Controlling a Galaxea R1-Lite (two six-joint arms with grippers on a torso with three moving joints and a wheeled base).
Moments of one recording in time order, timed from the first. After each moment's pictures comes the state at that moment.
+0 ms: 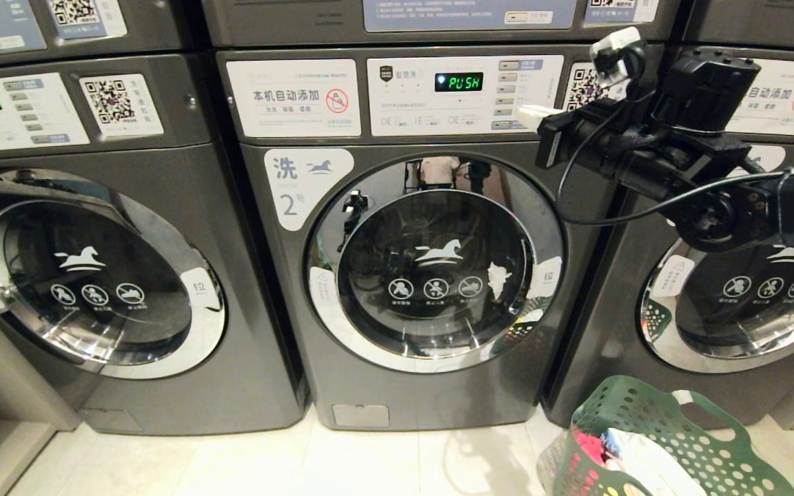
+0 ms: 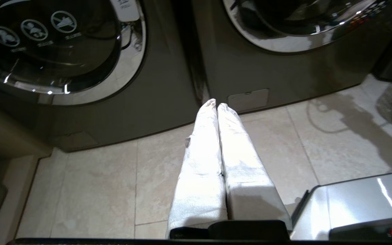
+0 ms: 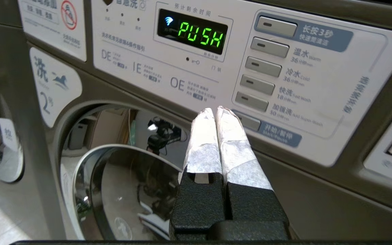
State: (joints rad) left arm 0.08 0.28 -0.21 0.15 -0.14 0.25; right arm 0.27 1.99 -1.61 -0.69 0.30 -0.13
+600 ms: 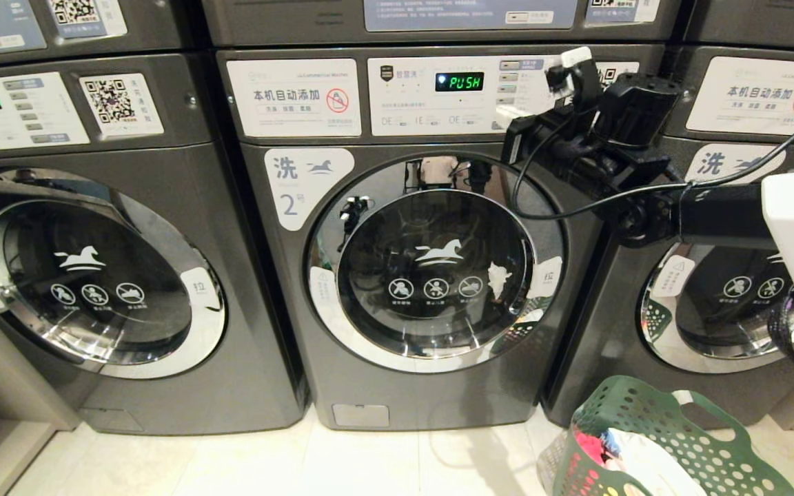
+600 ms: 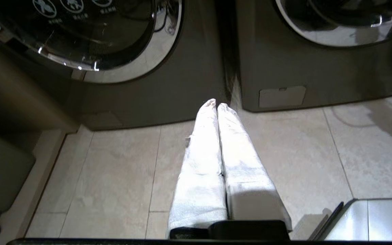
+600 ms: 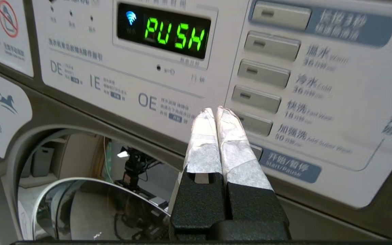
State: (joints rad) left arm 0.08 0.28 0.00 -0.06 0.01 0.24; right arm 0.29 2.22 -1.88 -0.70 0.21 -0.12
